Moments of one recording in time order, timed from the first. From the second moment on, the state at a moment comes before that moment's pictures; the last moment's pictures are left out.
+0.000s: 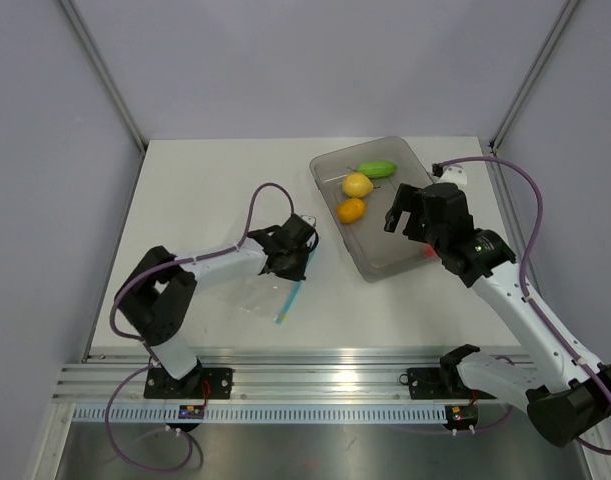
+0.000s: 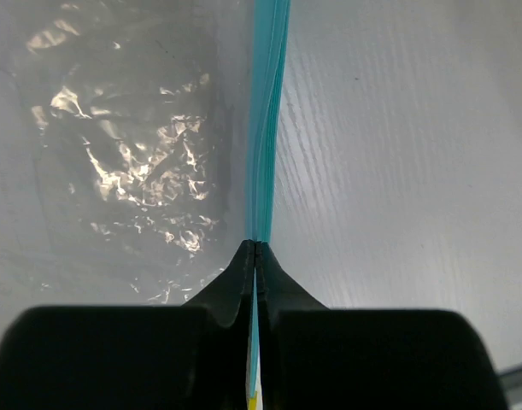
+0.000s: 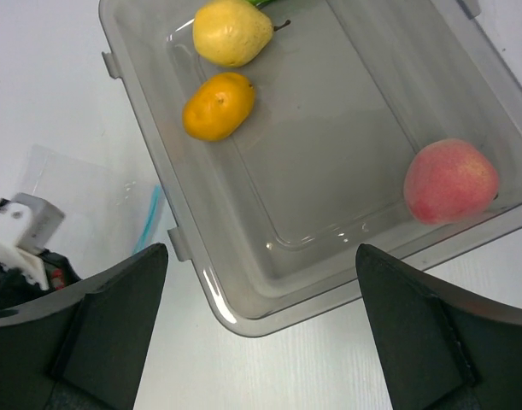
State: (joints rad) left arm -0.78 1.72 1.06 -0.45 -0.10 -0.47; right arm 0.46 1.05 1.09 -0.62 0.32 0.52
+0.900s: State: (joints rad) left arm -0.55 1.42 1.01 -0.40 0.27 -0.57; right arm 0.75 1.52 1.19 -0.46 0.01 0.74
